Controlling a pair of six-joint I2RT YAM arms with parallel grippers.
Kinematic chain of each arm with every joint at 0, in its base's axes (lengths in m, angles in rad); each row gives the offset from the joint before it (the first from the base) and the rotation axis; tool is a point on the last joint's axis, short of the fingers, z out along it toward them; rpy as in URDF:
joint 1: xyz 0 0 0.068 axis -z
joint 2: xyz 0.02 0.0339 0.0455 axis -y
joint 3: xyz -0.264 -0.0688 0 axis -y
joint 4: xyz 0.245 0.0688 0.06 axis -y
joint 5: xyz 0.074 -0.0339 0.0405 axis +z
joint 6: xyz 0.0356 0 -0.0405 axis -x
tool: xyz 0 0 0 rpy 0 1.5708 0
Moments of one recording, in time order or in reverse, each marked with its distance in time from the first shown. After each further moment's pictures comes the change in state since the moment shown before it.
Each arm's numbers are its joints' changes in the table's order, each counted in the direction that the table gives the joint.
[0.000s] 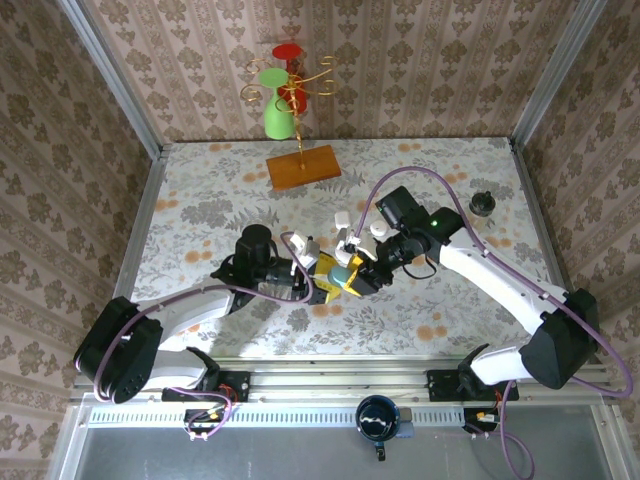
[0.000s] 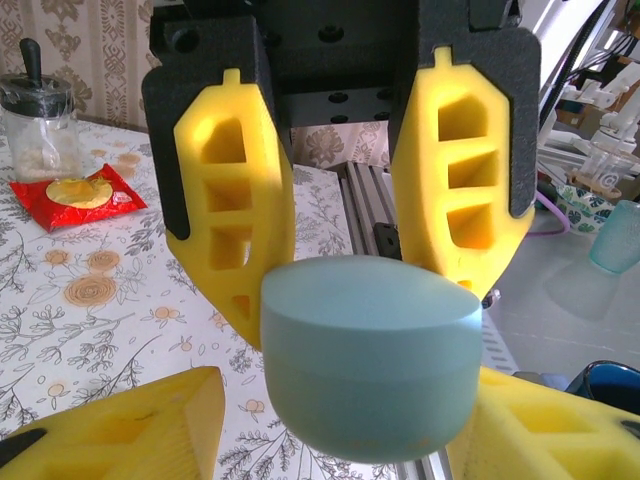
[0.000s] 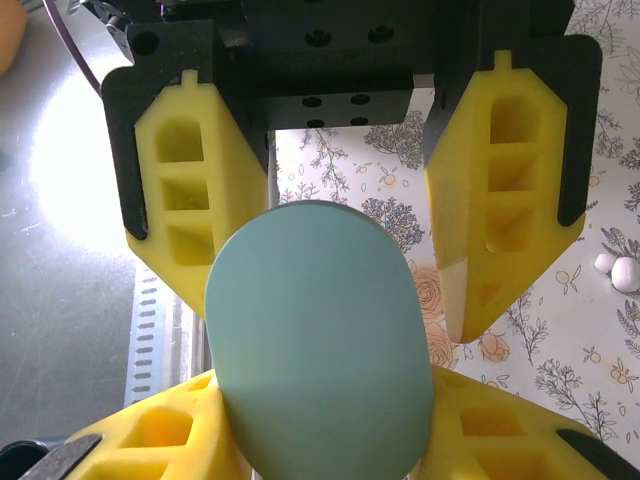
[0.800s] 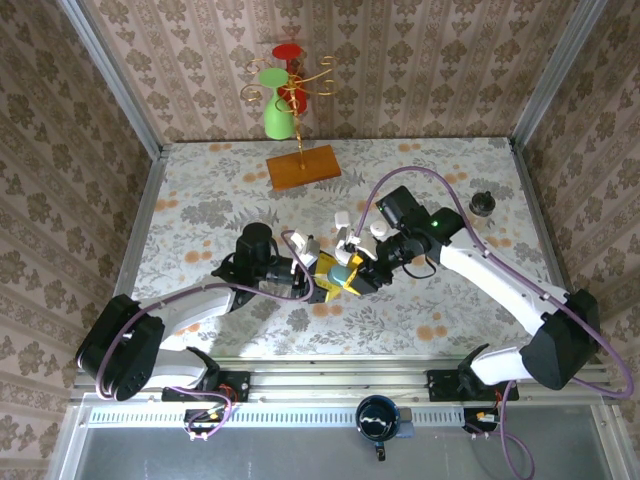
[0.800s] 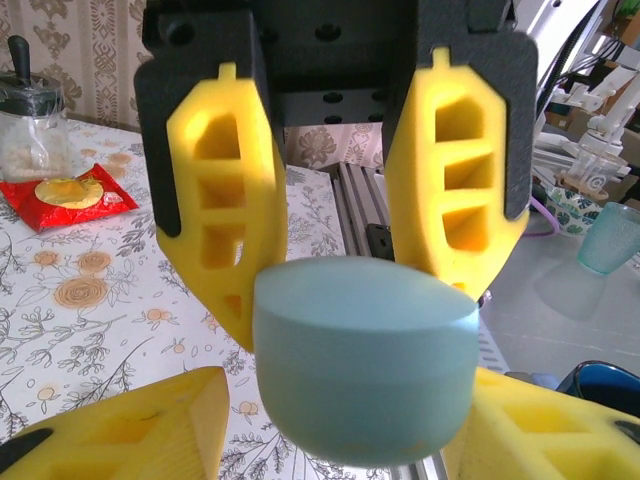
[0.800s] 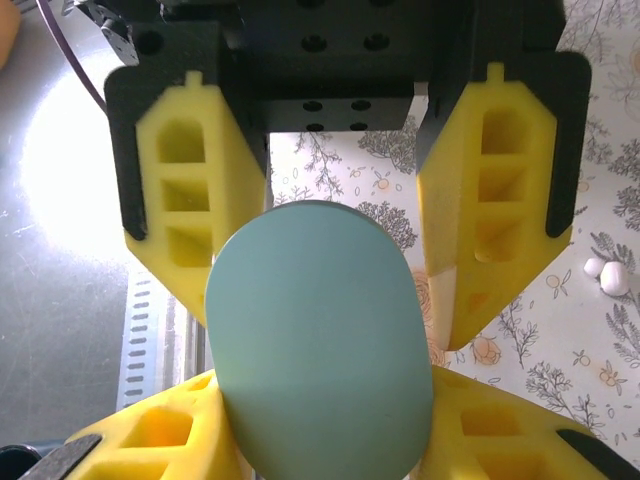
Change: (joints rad) left arm -0.006 -0.015 0.011 0.000 -0.026 0.008; right arm 0.000 0.008 -0.002 0.016 -0.007 -0.001
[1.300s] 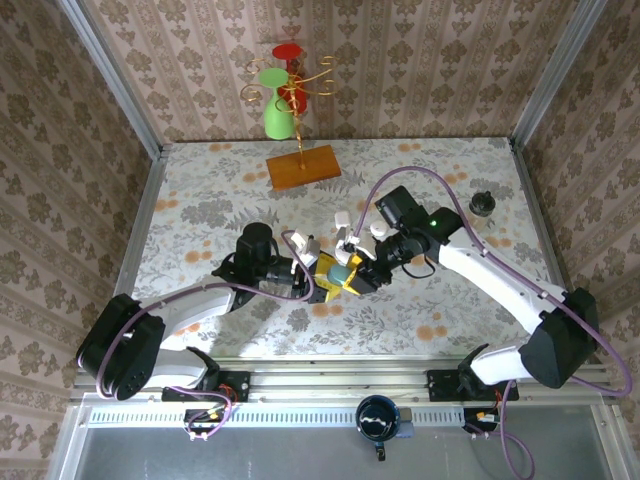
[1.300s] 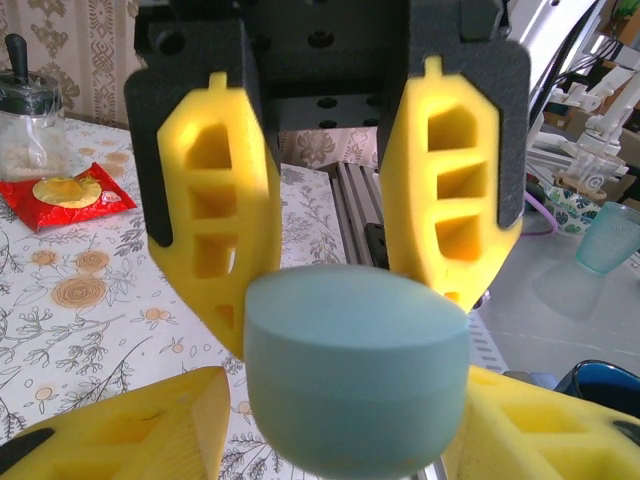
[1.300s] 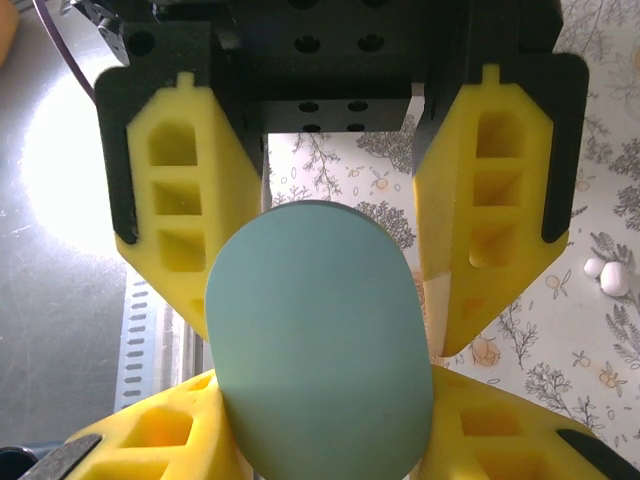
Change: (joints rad) left arm 0.000 -0.004 0.001 0.001 -0.004 0.000; right arm 0.000 -0.019 0.000 0.003 0.000 0.000
